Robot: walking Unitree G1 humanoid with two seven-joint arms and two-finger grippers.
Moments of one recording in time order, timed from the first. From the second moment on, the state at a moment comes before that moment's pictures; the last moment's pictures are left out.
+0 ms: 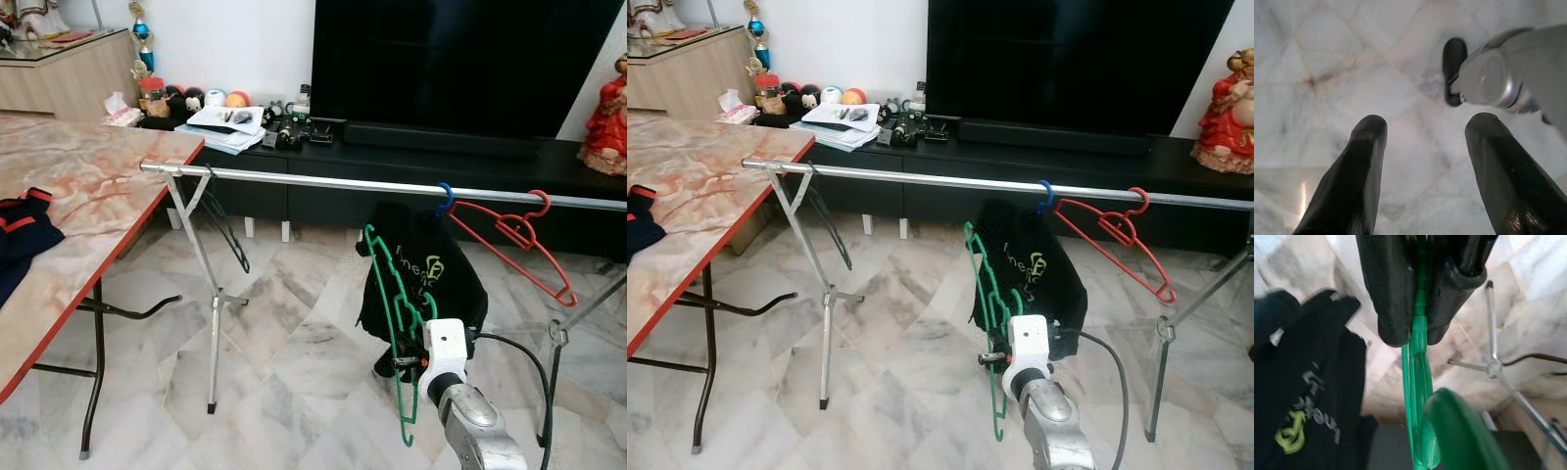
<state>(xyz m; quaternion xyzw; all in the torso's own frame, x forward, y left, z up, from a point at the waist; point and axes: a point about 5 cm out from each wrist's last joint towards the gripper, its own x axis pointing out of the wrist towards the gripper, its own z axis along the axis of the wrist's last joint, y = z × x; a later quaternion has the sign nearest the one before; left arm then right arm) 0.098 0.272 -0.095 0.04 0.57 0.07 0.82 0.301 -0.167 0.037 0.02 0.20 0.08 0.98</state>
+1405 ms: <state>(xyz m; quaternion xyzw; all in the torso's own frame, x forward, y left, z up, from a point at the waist) 0.090 0.237 -0.107 0.04 0.57 0.01 0.82 0.300 -0.174 0.022 -0.03 0.26 0.09 0.96</state>
